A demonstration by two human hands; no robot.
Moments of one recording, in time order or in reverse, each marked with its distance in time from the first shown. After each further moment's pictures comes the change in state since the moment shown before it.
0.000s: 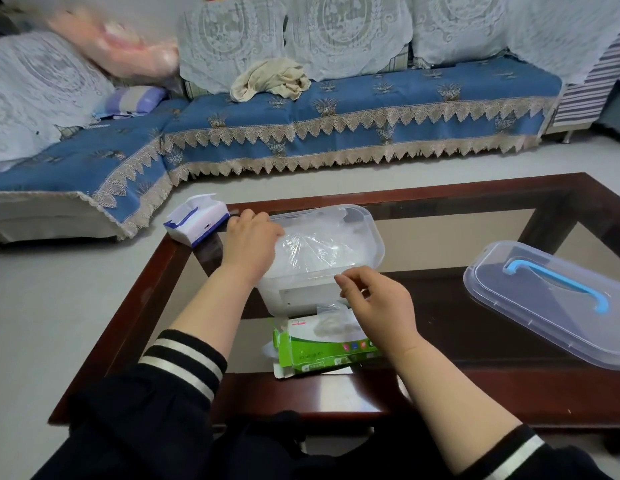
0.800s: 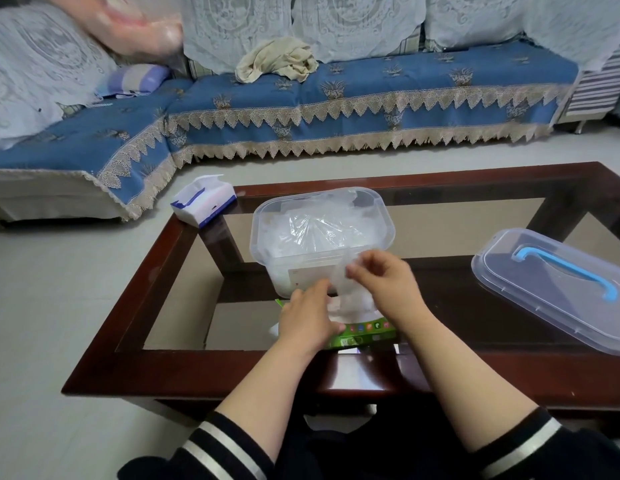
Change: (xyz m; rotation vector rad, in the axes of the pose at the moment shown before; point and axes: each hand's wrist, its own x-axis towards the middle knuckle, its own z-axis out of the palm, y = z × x) left_hand -0.111 0.085 0.041 -0.600 -0.366 -0.229; right_hand 0.003 -0.008 -0.002 0.463 -0.162 0.325
